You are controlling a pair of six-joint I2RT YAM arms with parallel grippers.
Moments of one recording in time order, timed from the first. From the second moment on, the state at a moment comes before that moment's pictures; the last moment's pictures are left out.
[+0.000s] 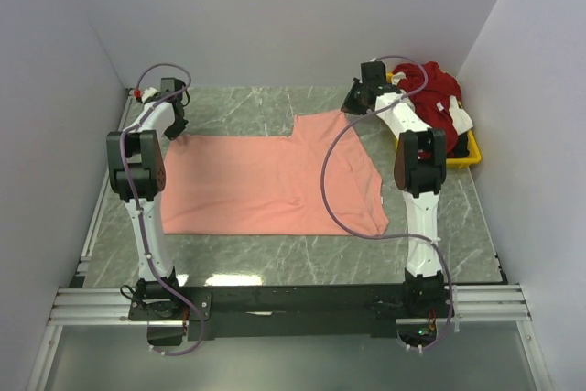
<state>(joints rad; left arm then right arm) 0.05 2.26 1.80 -0.59 -0.44 -0.78 0.15 2.40 2.07 -0.46 -0.11 0.58</state>
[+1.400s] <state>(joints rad) 0.11 2.22 1.90 -0.58 -0.32 -0.72 0.13 2.17 1.89 -0.43 -0.08 0.49</state>
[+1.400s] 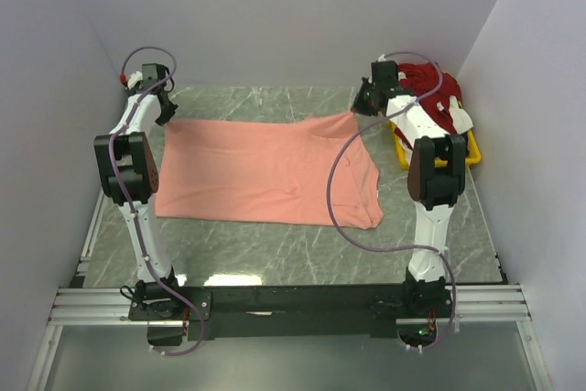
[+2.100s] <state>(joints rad) 0.12 1.90 1.48 -0.45 -0.30 -0.74 0.17 1.67 1.23 -0.28 -0.06 0.55</state>
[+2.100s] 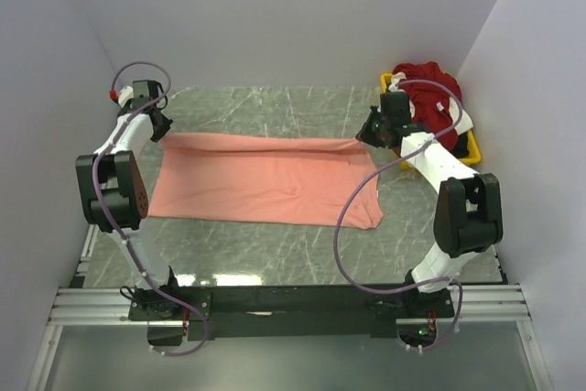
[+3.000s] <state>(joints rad) 0.14 1.78 1.30 -0.41 -0.29 -0.75 0.21 1.48 0.89 -0.22 -0.05 0.57</state>
